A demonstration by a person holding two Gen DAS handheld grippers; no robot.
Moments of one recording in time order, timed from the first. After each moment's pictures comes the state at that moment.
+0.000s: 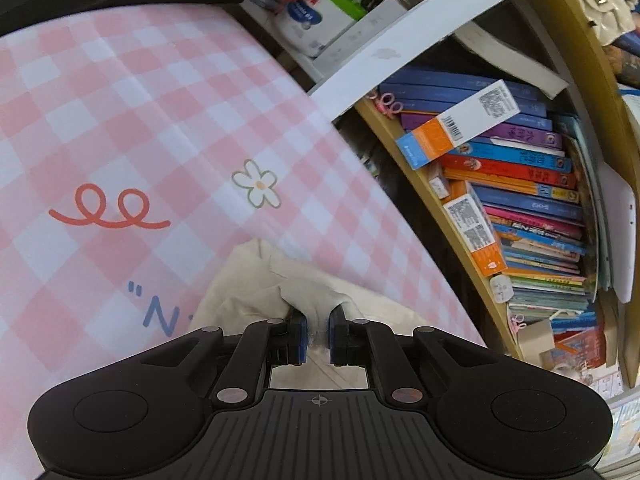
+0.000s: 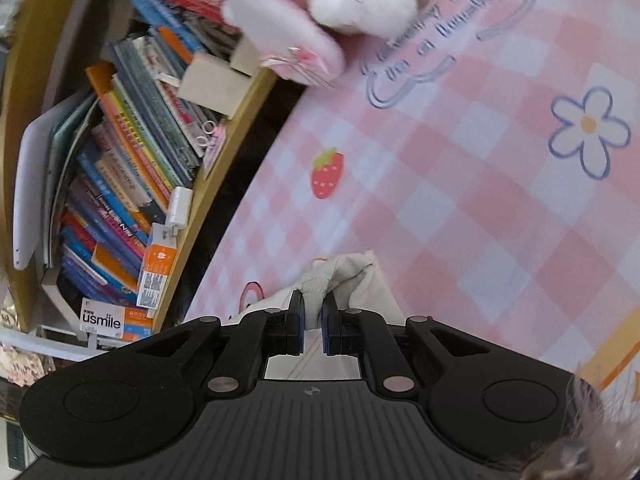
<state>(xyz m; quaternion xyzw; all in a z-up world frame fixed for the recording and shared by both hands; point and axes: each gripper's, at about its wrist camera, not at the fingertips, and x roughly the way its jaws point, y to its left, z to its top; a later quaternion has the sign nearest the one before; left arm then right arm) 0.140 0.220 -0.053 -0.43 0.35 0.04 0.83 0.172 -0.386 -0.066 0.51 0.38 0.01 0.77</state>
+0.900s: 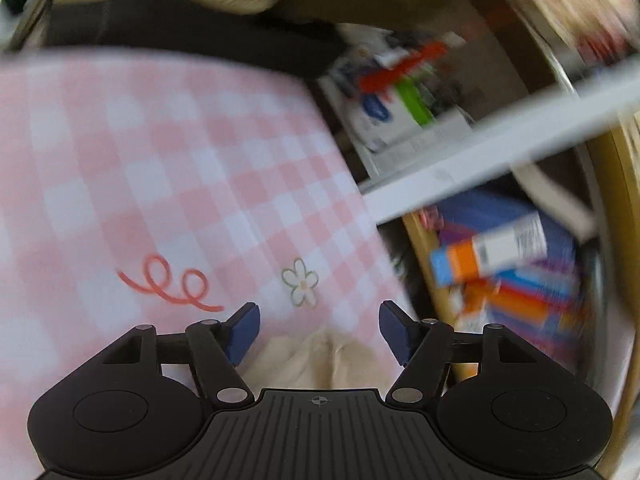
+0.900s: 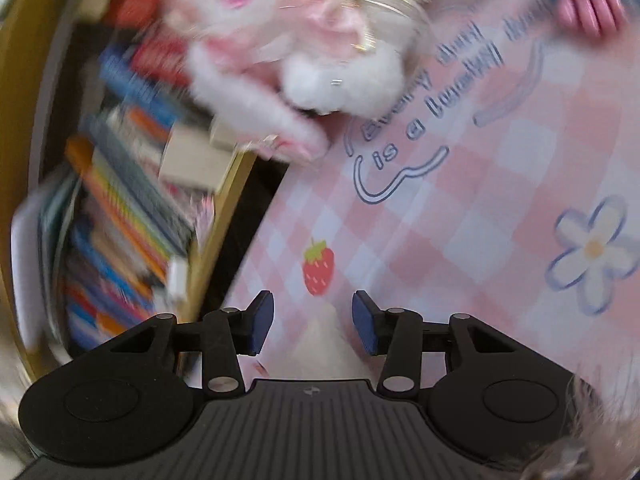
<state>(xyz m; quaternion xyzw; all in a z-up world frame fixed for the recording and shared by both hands) 0.123 0.240 -0.019 -0.46 0.29 0.14 0.83 0.193 -0.425 -0.046 0.49 0.36 -0.01 0.79</state>
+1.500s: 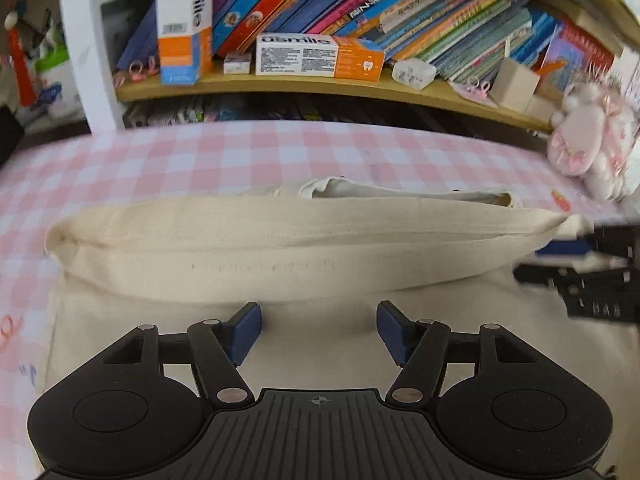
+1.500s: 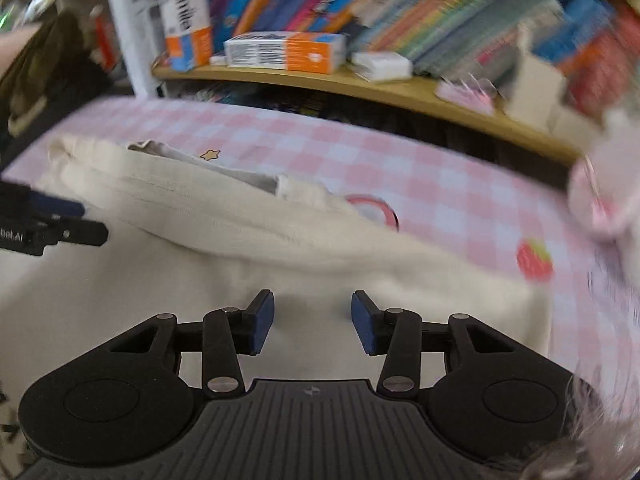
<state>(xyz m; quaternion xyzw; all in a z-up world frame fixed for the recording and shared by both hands) 0.180 0.040 -0.020 -0.02 0.44 -0.06 0.89 0.190 -0.206 -0.023 -0.08 0.40 0.20 0.89</state>
